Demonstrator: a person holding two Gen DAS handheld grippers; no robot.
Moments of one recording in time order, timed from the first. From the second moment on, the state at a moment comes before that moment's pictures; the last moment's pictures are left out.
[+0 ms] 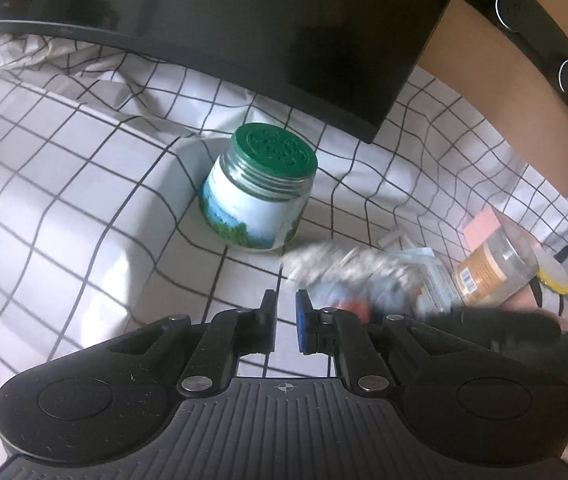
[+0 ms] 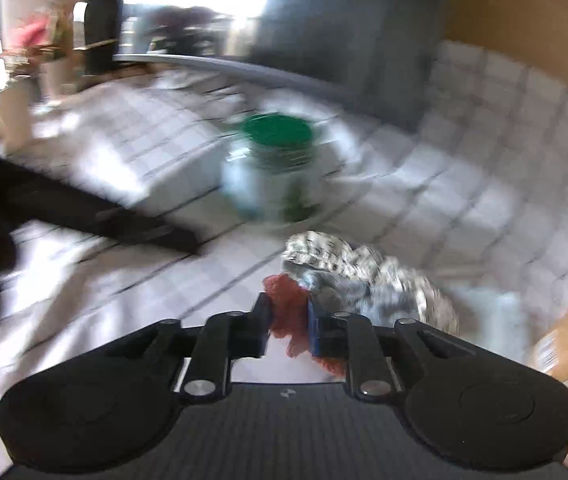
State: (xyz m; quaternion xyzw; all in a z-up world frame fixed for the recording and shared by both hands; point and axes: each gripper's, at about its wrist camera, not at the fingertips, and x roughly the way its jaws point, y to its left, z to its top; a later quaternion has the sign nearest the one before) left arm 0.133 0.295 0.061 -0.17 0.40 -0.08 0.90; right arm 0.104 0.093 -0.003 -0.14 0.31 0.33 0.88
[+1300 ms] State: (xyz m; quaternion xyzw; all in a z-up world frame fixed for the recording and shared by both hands) left arm 0.137 0.212 0.049 0.04 0.40 -0.06 0.91; right arm 0.072 -0.069 -0.033 -0.06 0.35 0.15 0.92
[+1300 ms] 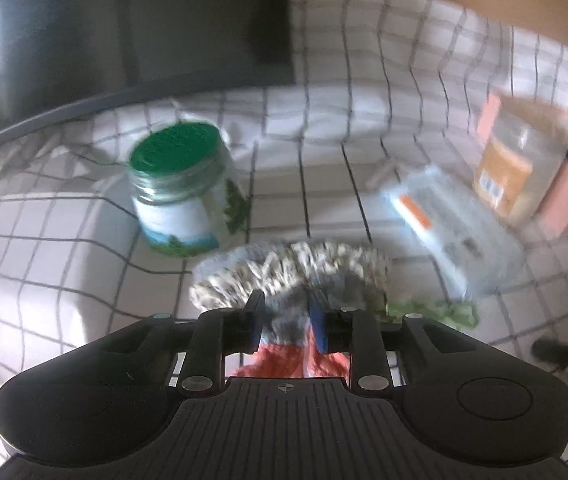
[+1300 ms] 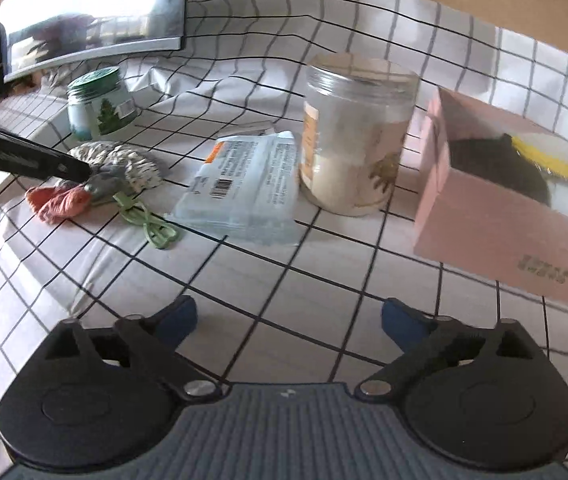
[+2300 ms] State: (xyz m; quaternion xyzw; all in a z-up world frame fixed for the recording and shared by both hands) left arm 0.140 0.205 0.031 0.02 0.43 -0.05 0.90; right arm 0.069 -0.071 -0.035 -0.06 0.33 0.15 0.93
